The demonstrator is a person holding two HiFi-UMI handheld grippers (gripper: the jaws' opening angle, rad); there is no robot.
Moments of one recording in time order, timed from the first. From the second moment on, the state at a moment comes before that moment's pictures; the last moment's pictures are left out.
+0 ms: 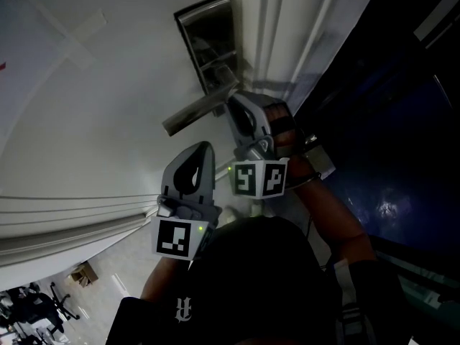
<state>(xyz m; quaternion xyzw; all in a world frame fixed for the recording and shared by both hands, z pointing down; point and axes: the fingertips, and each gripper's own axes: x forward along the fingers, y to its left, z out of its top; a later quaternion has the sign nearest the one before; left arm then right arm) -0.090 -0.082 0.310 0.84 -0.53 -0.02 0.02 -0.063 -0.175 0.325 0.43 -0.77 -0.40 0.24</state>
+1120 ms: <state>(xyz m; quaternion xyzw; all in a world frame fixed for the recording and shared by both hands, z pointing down) -0.094 -0.082 0.312 0.84 -0.54 -0.02 0.02 -0.051 -0.185 0.325 0.43 -0.89 0.11 -0.04</state>
